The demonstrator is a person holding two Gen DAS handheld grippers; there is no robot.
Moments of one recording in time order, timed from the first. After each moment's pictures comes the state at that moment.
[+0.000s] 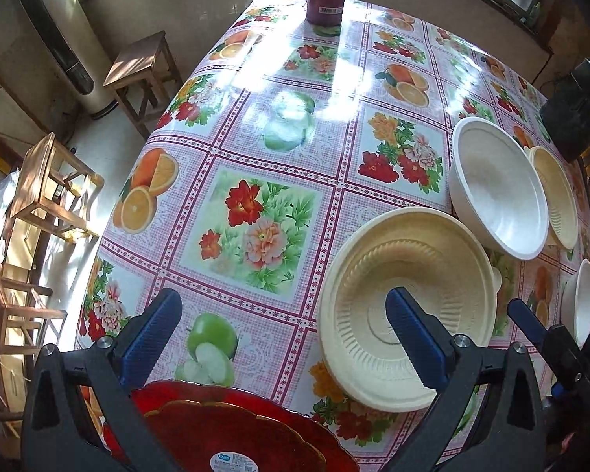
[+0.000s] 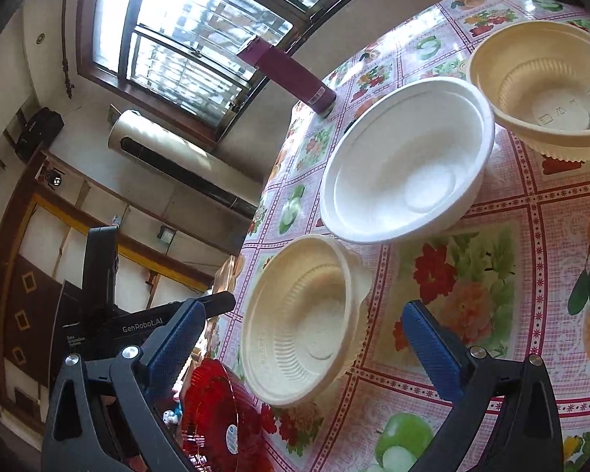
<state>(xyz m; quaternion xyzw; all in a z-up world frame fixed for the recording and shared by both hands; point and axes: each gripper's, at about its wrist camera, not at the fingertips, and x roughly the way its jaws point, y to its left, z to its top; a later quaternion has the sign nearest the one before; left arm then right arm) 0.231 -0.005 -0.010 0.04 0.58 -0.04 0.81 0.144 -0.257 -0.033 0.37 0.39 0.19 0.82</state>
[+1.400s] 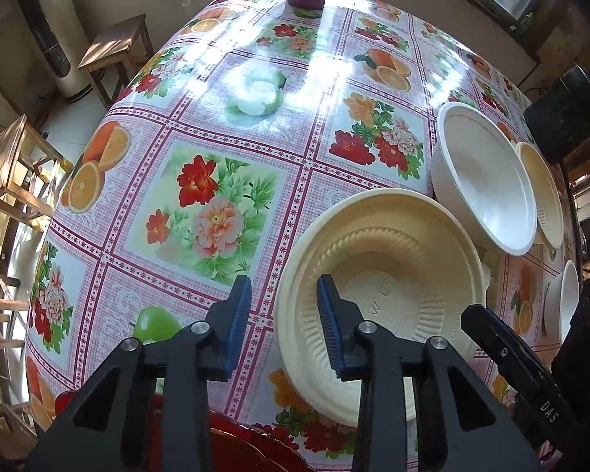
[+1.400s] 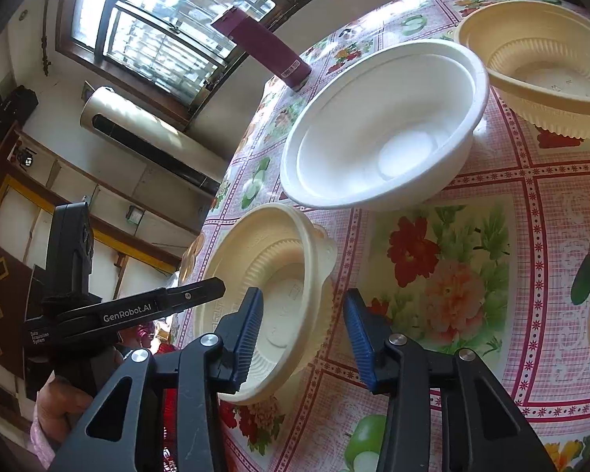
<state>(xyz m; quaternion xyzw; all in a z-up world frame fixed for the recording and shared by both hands) 0.230 -0.011 -0.036 -0.01 0.59 -0.08 0.80 0.153 -0.240 -0.048 0.32 0.44 0.15 0.83</state>
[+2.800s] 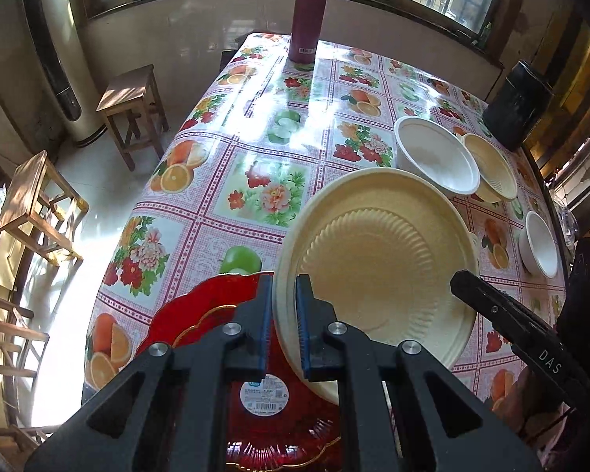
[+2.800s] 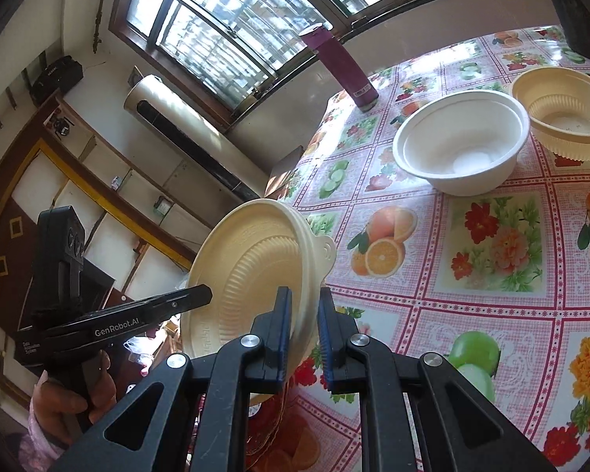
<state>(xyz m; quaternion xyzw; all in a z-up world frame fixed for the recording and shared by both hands) 0.124 0.061 0.035 0.01 0.51 -0.10 0.85 0.072 -0.174 0.013 0.27 0.38 0.21 0.86</state>
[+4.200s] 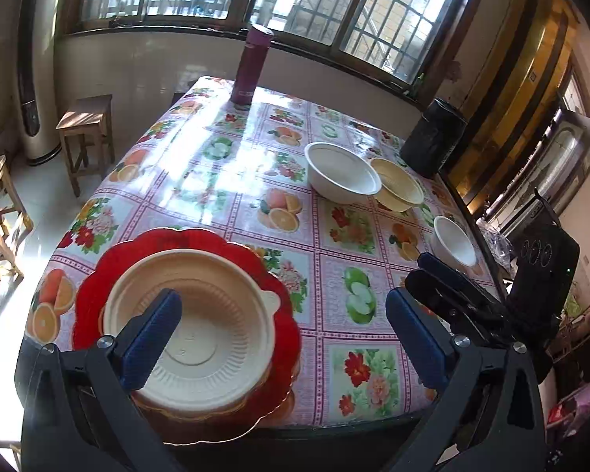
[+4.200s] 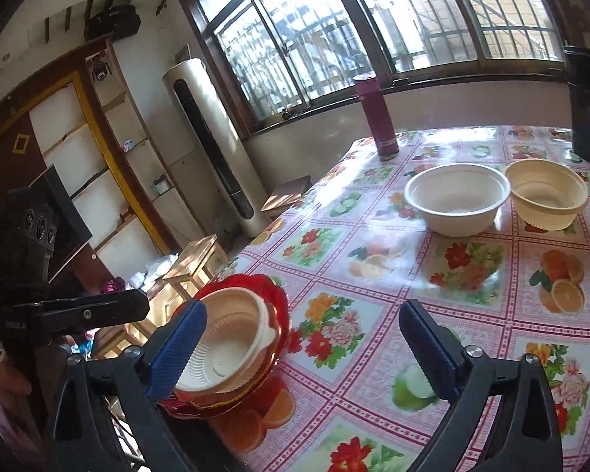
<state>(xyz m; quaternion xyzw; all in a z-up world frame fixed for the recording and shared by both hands) 0.025 0.051 0.050 -0.07 0.41 -0.23 0.88 -0.014 -0.187 0.041 0.15 0.29 0.18 0.93</state>
